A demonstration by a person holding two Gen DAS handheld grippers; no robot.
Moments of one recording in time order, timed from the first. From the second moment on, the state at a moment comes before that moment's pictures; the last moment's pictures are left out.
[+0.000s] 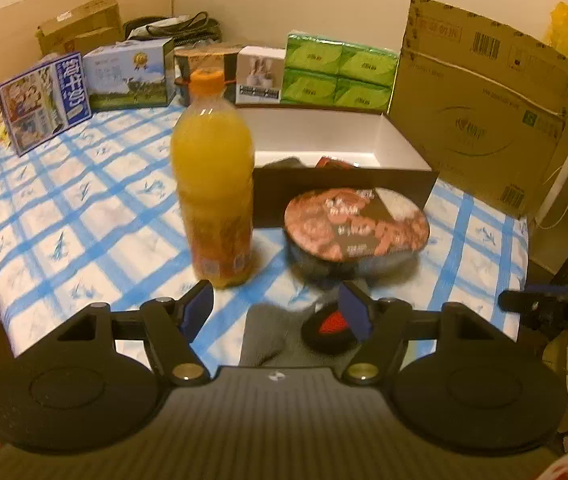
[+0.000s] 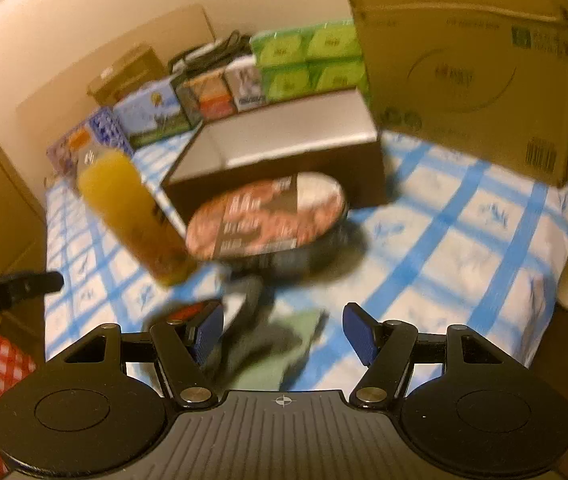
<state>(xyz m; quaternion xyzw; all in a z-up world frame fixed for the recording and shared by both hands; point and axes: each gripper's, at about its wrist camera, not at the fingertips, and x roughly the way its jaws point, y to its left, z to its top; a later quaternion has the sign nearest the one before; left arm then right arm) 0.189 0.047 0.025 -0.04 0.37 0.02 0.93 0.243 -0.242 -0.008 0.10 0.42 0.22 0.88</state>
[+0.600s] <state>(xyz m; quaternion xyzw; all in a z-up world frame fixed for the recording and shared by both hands) 0.142 0.041 -0.036 -0.06 0.43 0.02 0.90 0.190 -0.210 -0.106 0.06 0.52 0.26 0.81</state>
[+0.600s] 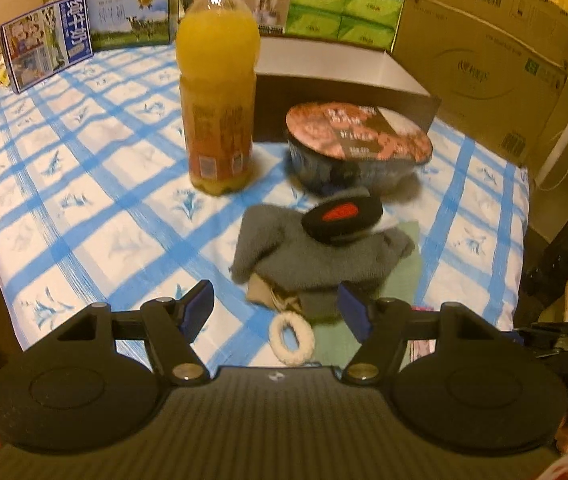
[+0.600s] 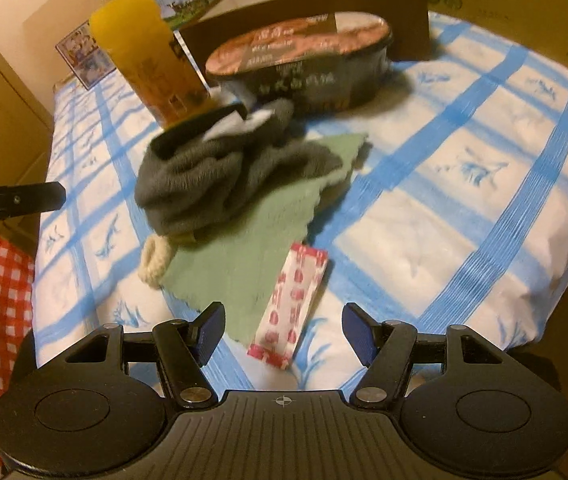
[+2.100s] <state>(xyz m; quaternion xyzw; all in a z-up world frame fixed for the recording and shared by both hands) 0.159 0.030 -0.081 -0.02 0.44 -0.02 0.90 0.213 -0.205 -0.116 0.06 0.49 0.21 0.84</state>
